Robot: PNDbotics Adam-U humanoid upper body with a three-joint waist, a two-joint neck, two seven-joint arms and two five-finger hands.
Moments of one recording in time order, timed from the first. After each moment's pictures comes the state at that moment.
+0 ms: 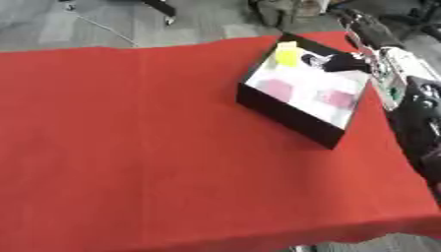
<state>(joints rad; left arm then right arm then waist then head) -0.28 0.16 0.17 -1.85 0.03 0.11 0.01 -0.69 -0.62 0.01 -1.12 0.90 -0.22 -0.03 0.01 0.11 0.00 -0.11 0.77</state>
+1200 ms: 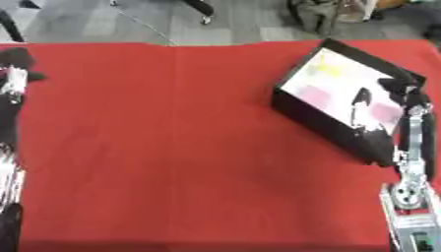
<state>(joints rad) -0.19 0.11 0.13 -1.87 -0.11 0.02 0.17 -0.16 -0.18 0.00 -1.76 0.43 -0.14 -0.29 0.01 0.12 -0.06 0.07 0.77</state>
